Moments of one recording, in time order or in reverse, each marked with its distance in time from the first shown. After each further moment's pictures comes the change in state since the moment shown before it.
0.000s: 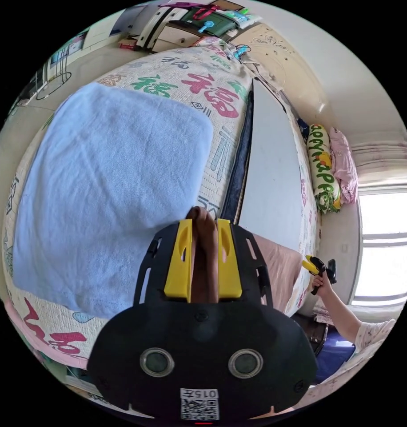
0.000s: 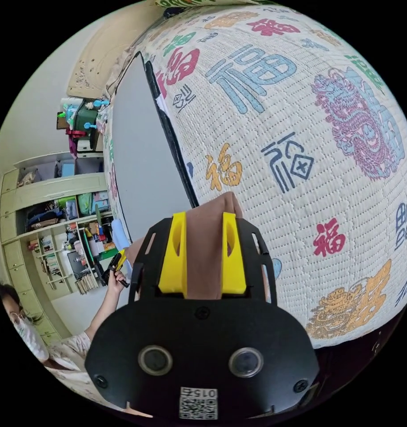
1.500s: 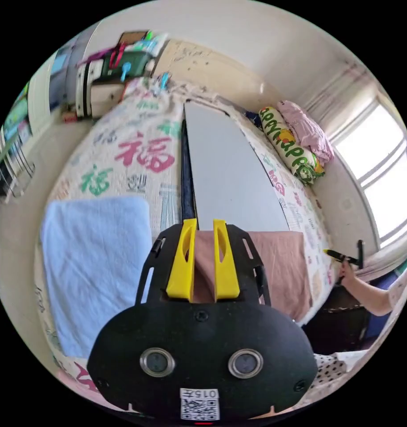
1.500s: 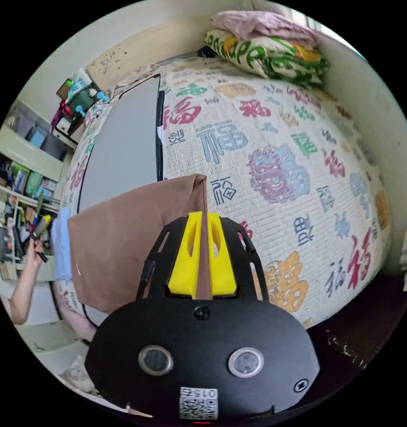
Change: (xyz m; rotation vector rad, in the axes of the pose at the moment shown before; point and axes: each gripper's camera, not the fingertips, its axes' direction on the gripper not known) left arm -0.154 0.175 0.057 0.153 -0.038 0.413; right arm -0.310 0.153 0.002 0.257 0.373 -0.146
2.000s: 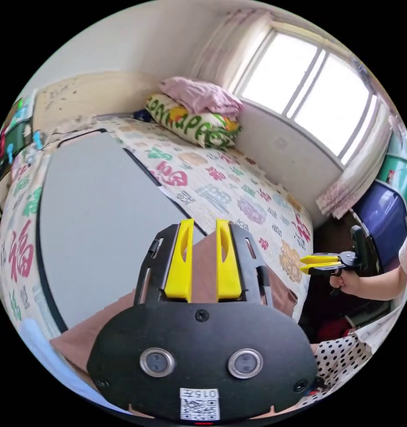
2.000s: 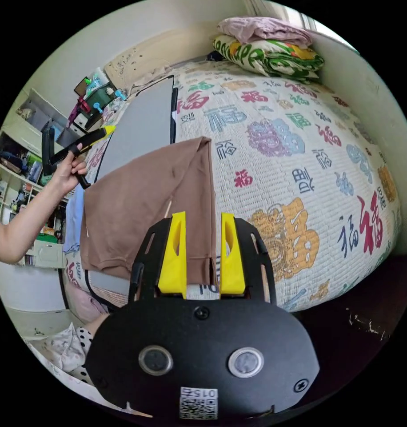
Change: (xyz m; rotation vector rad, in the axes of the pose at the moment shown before) left arm 0.283 0.234 0.194 0.013 0.254 0.546; right arm -0.044 0.211 -0.074 0.110 0.014 -0.112
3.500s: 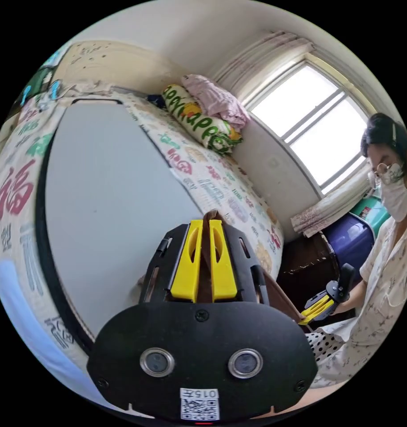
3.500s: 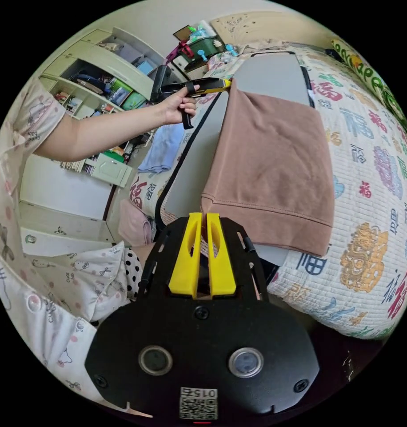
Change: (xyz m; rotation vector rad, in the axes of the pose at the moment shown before) left arm -0.129 0.268 -0.145 -0.007 0.194 -0.190; right arm -0.049 0.290 -0.022 -0.235 -0.410 -0.427
